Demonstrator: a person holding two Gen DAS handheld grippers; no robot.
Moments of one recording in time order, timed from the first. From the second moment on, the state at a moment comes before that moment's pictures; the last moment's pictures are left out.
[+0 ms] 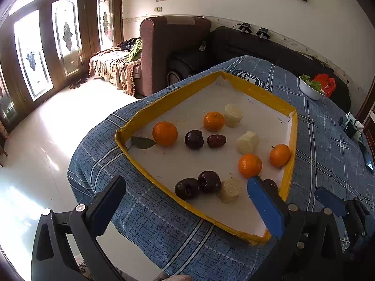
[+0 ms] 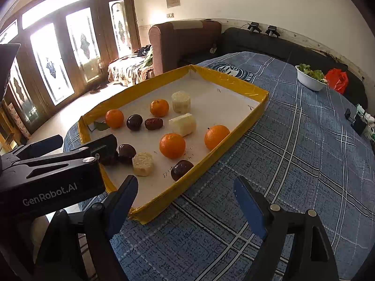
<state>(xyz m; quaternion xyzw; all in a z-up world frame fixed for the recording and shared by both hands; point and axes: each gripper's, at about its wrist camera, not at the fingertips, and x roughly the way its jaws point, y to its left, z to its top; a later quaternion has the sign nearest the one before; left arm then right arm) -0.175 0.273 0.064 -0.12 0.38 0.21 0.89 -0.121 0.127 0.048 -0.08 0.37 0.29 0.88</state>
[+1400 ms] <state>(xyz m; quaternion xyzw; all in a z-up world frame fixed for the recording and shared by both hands) -0.174 0.273 0.055 -0.13 0.39 0.20 0.89 -0.123 0.132 0.044 -0.09 0.38 0.30 0.87</state>
